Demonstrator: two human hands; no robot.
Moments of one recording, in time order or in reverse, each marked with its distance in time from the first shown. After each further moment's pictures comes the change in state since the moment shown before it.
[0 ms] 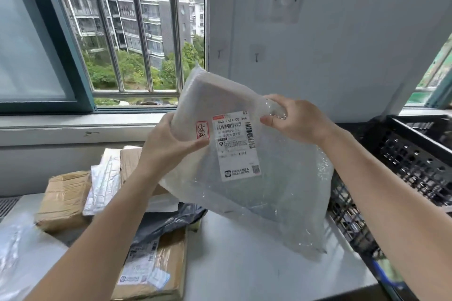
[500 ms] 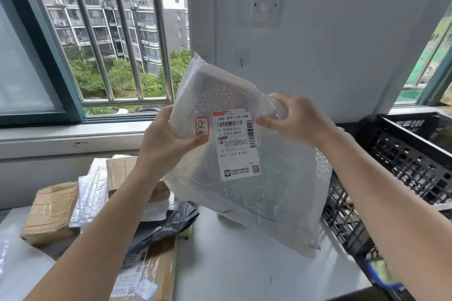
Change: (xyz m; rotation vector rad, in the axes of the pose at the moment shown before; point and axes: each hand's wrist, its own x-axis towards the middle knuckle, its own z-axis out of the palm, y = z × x) left_hand 0.003 0.042 0.026 -0.124 0.026 0.113; right_hand -0.022 0.017 -0.032 0.037 0.101 -0.011
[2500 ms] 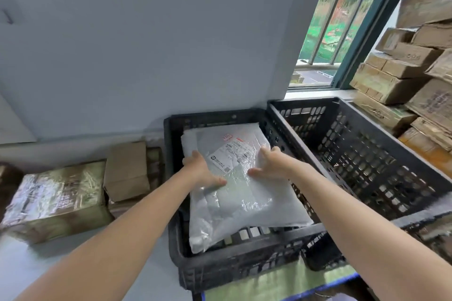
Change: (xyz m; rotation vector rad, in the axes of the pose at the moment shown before) left_hand 0.036 0.042 0.606 0.613 -0.746 -0.590; right_hand -0.026 0.556 -0.055 -0.314 -0.646 0.407
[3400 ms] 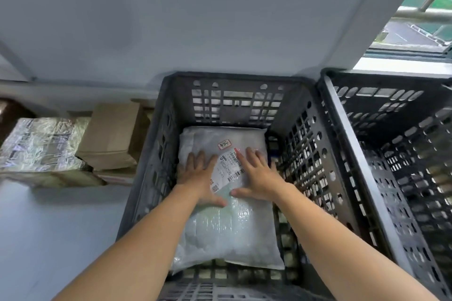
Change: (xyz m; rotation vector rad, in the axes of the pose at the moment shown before) left_hand 0.116 -0.047 0.119 0.391 -0.097 -0.064; right_hand 0.144 0.015 0.136 -0.023 -0.244 -0.442
